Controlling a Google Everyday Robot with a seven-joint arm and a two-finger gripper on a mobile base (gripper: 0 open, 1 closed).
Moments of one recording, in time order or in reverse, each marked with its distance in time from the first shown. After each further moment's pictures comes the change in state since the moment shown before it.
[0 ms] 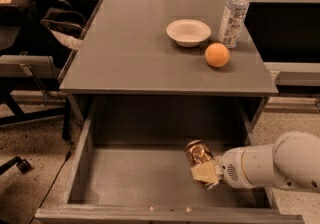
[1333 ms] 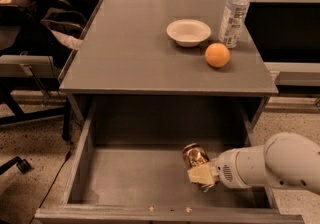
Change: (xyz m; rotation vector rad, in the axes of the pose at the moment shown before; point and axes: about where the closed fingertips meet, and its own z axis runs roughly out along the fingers) arm 0.008 -0.004 0.018 0.003 0.034 0.010
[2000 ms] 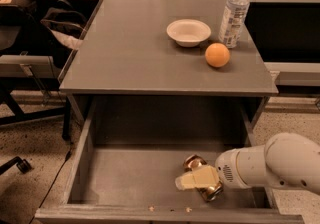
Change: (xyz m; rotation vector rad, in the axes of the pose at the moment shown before) arm 0.000 0.000 0.000 0.000 0.000 0.000
